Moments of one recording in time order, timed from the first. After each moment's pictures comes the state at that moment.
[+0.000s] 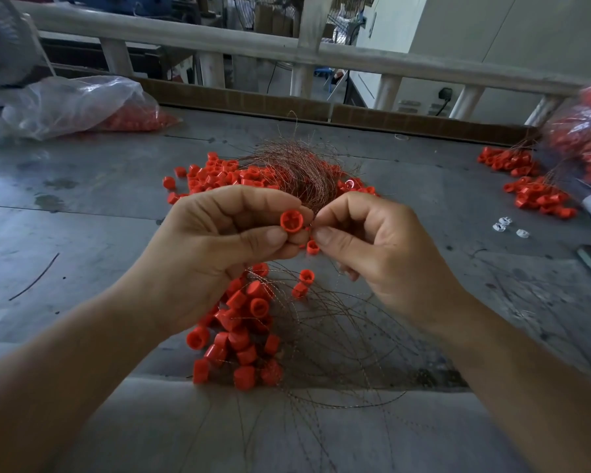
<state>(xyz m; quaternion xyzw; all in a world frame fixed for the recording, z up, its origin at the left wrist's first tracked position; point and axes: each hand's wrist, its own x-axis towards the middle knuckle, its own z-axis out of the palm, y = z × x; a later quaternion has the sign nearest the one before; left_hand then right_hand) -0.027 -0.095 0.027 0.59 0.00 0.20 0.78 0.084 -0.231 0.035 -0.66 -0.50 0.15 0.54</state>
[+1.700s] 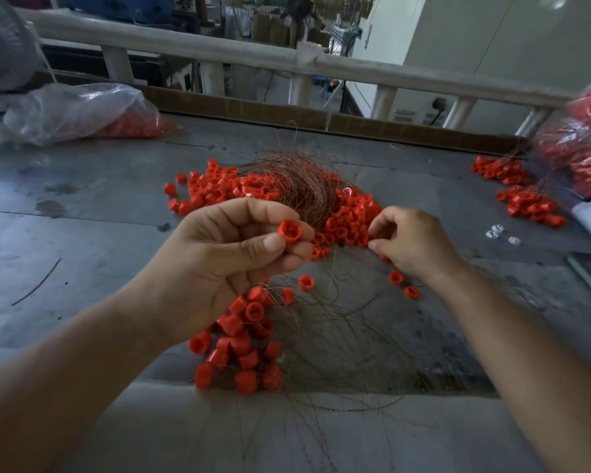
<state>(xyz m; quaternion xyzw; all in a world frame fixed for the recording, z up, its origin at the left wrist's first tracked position) -0.027 -0.091 0.025 0.53 -0.01 0.15 0.83 0.176 -0.236 0.001 -0.90 -0.35 -0.04 0.26</state>
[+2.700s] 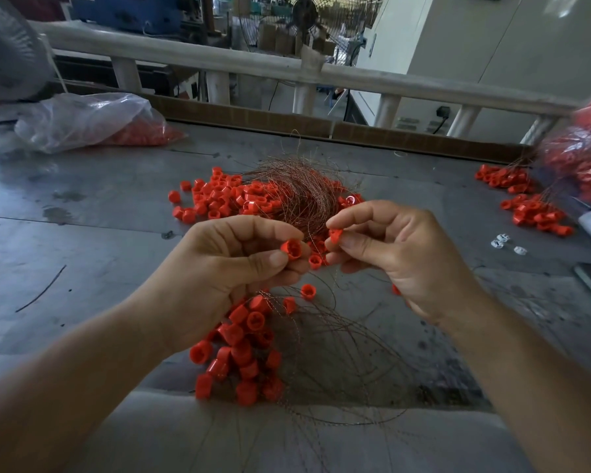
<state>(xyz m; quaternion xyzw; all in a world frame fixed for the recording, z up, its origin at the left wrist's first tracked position) -0.026 -0.091 0.023 0.59 0.04 0.15 0.79 0.105 -0.234 0.040 -0.63 -0.42 0.22 0.61</state>
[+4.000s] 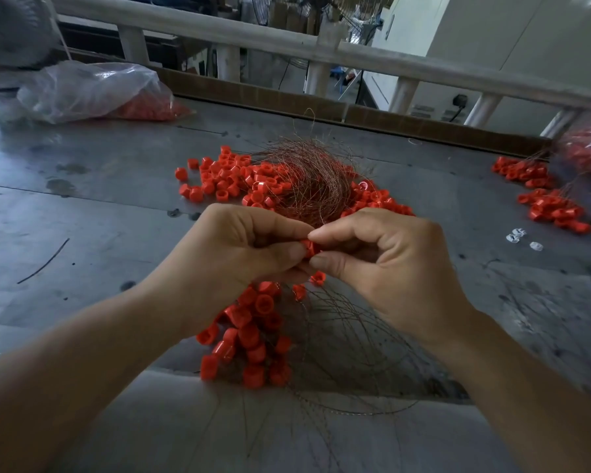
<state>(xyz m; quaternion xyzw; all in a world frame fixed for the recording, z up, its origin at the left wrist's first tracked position) -0.022 -0.097 0.018 0.69 0.07 0.17 0.70 0.081 -0.228 0.027 -0.68 -0.56 -0.03 0.48</state>
